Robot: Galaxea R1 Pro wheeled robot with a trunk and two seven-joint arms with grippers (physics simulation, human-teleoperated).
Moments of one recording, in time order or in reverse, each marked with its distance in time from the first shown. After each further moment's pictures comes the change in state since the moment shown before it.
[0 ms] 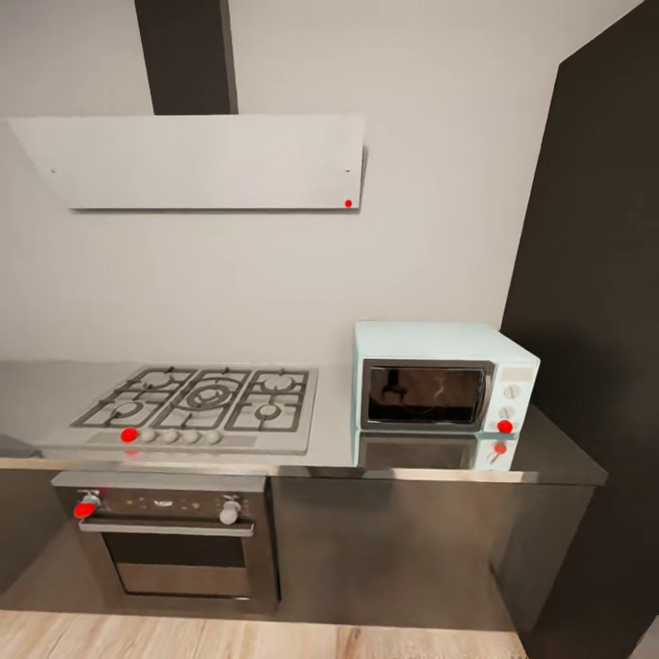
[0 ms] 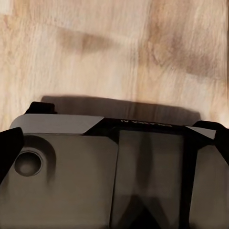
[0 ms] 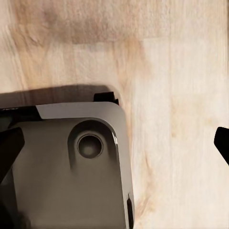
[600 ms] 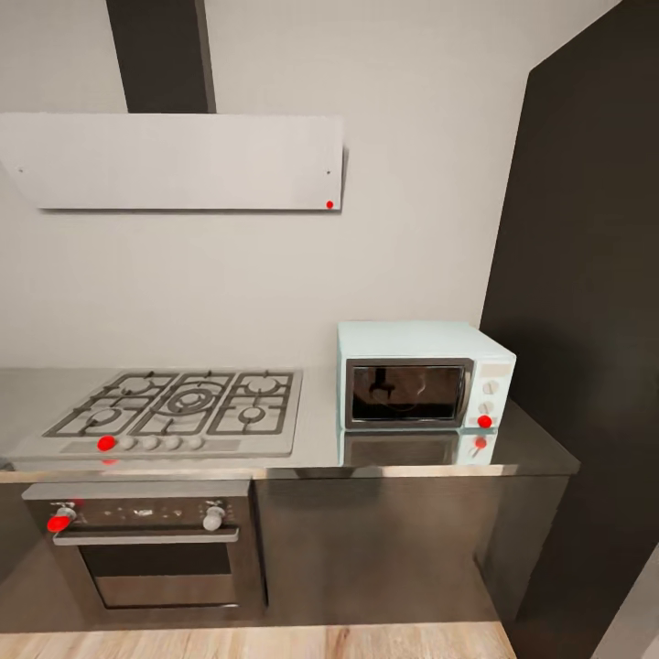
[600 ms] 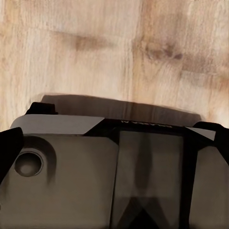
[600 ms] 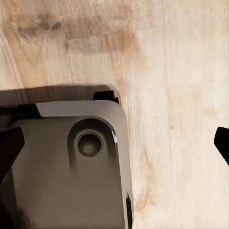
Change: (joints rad) left arm 0.000 0.001 0.000 0.001 0.003 0.000 0.000; right arm 0.000 -0.001 0.001 0.000 0.007 0.009 0.002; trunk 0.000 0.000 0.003
